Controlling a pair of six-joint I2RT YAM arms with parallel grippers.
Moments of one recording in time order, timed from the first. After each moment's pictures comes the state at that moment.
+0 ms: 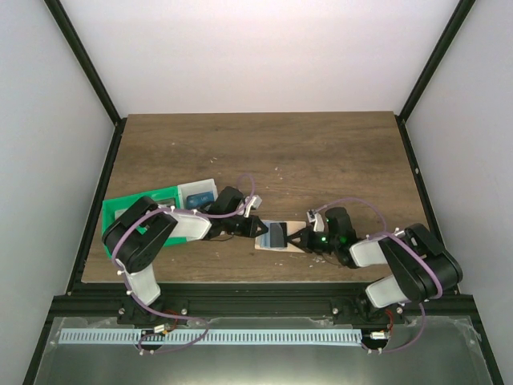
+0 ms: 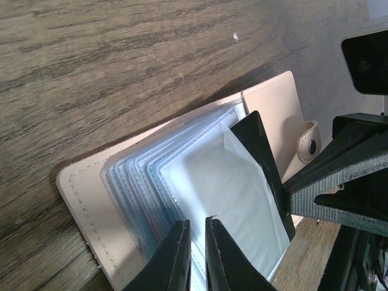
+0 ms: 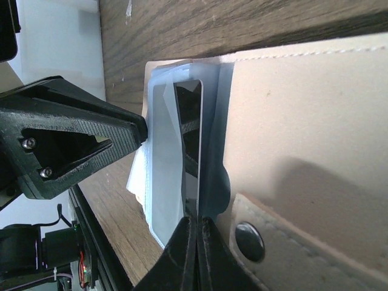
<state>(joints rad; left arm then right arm) -0.70 1.78 0.73 0.24 0.54 -0.58 0.42 1.44 0.22 0.52 -0.67 0.83</state>
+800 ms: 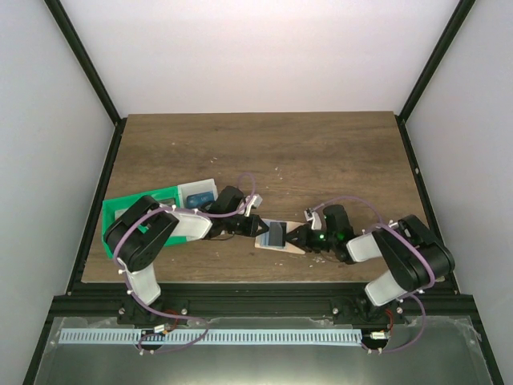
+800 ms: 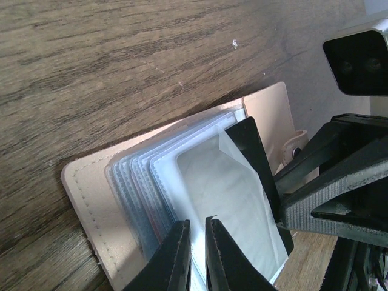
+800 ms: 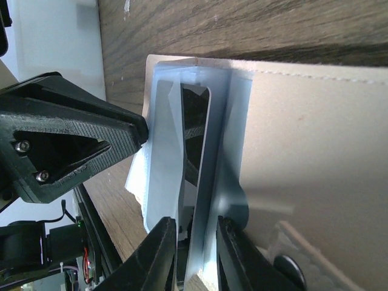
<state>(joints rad) -0.70 1.79 0.74 0.25 0.54 -0.58 0.41 1.51 0.26 0.54 -0.71 0.82</state>
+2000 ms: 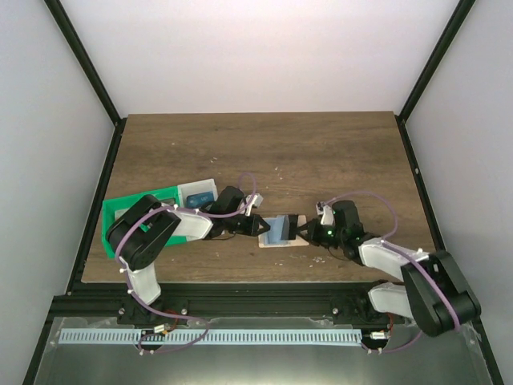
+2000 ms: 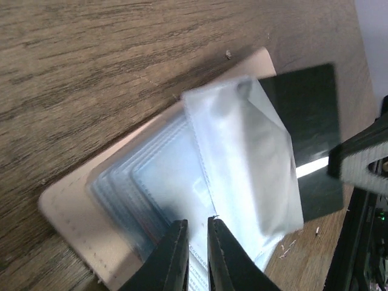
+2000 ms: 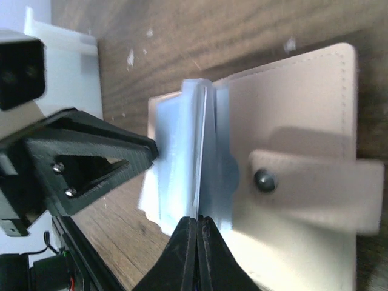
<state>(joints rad) -0.70 1.81 0.74 0.30 0.54 -0.58 0.35 1.26 0.28 0.23 -0.61 0.77</state>
